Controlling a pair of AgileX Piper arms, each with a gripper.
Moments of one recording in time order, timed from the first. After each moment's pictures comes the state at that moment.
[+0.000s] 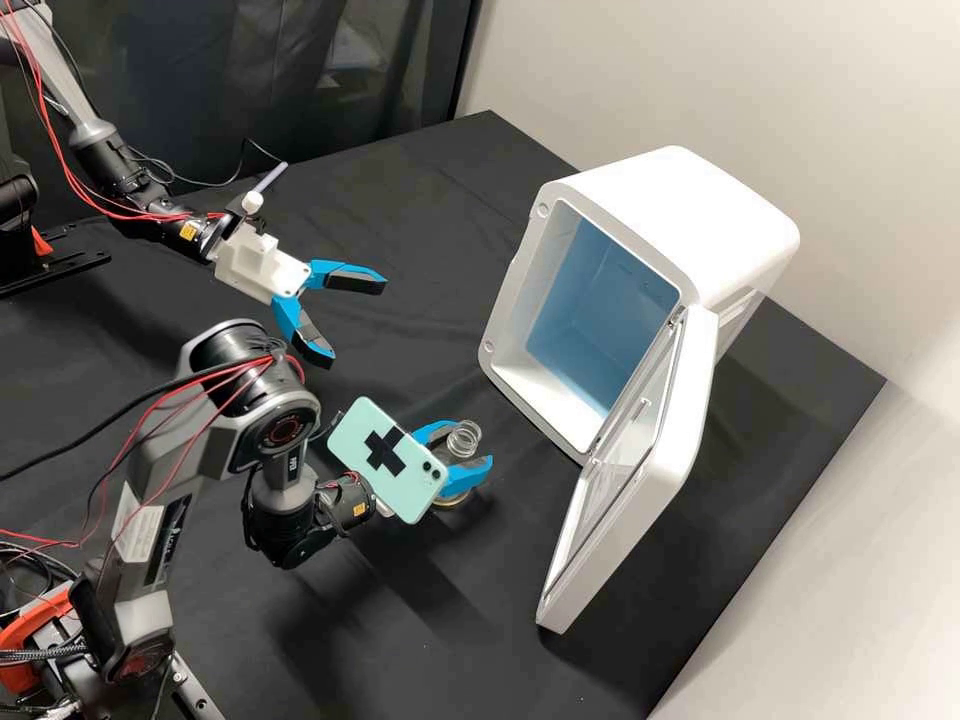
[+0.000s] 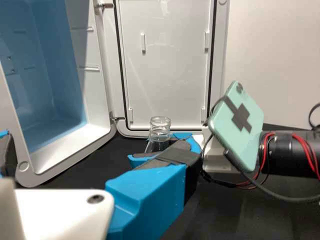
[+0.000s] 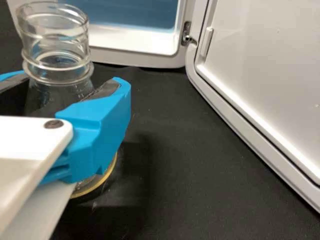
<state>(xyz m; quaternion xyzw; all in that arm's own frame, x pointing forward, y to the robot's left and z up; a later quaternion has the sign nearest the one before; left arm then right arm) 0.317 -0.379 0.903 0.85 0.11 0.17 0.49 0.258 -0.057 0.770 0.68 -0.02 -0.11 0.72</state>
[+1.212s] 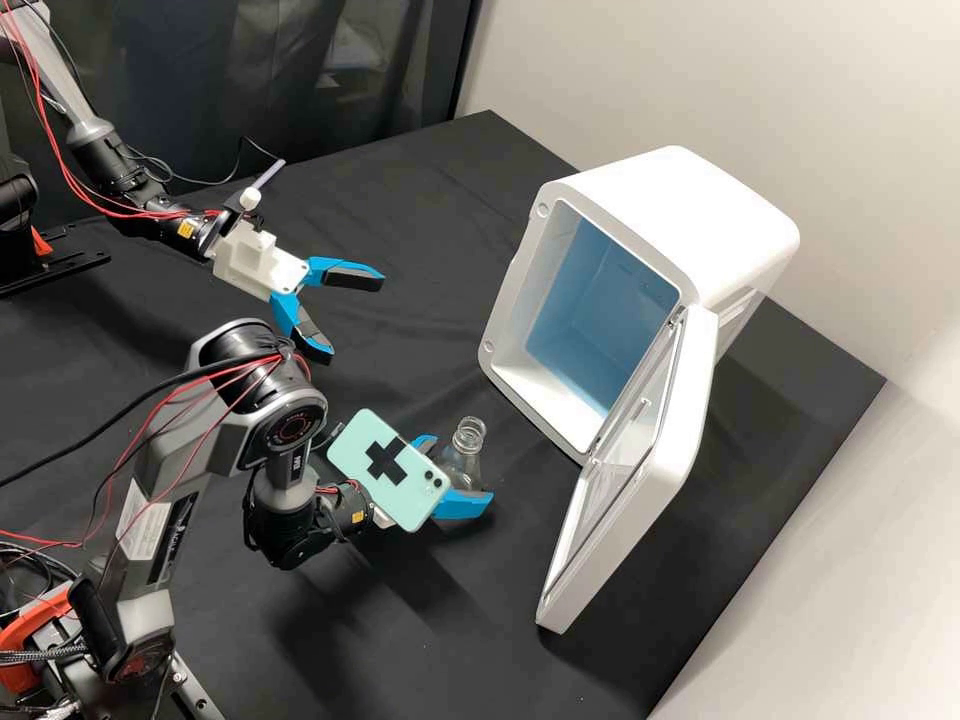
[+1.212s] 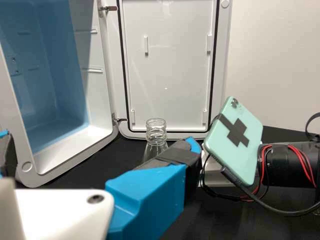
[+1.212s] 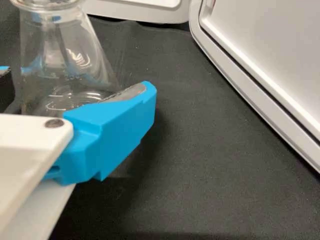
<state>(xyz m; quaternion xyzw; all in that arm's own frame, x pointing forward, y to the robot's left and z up) 0.313 -0.378 0.904 0.84 0.11 0.17 0.50 0.256 -0.066 0.764 0.67 -0.04 -0.17 0.72</state>
